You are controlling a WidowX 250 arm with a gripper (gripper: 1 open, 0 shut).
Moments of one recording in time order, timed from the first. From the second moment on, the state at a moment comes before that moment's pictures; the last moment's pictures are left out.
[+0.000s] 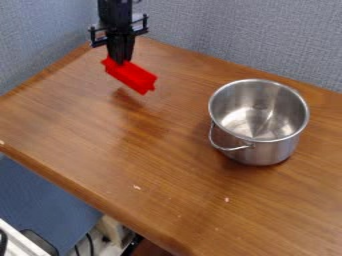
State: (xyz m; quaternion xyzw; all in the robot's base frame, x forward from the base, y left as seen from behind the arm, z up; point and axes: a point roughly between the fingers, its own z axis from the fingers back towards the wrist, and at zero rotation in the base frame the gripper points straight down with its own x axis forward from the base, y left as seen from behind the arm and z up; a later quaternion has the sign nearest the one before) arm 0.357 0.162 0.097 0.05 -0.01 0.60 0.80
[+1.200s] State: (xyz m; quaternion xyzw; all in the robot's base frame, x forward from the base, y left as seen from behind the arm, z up) arm 0.355 -0.021 0.138 0.02 0.04 0.31 0.95
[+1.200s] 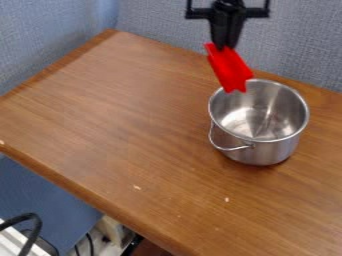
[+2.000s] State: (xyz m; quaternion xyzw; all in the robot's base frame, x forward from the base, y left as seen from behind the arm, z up) arm 0.355 -0.036 0.107 0.01 0.04 0.29 0.96
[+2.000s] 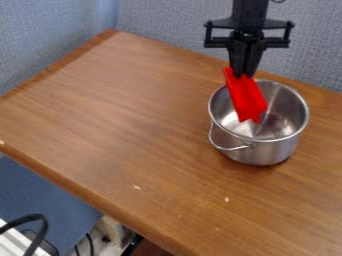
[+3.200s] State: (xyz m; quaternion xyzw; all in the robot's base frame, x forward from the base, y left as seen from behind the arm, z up) arm 0.366 -0.042 0.089 0.02 0.04 0.28 0.96
